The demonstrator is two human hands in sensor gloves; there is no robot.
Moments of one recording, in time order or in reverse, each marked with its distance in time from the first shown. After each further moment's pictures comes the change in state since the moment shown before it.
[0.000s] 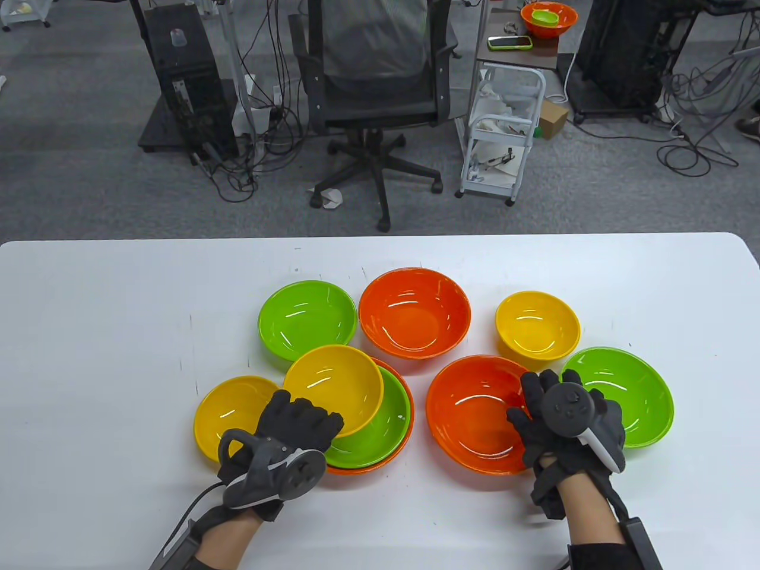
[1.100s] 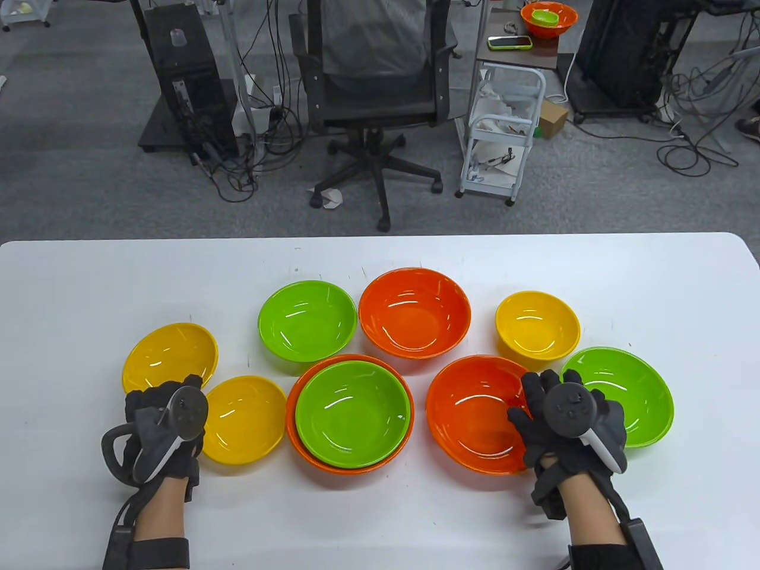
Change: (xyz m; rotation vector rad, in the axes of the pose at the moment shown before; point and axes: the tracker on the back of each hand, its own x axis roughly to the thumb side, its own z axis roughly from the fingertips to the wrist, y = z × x) left_hand -0.156 -0.017 0.039 -0.025 0.714 -0.040; right_hand -0.001 -0.001 0.001 -0.003 0.000 -0.008
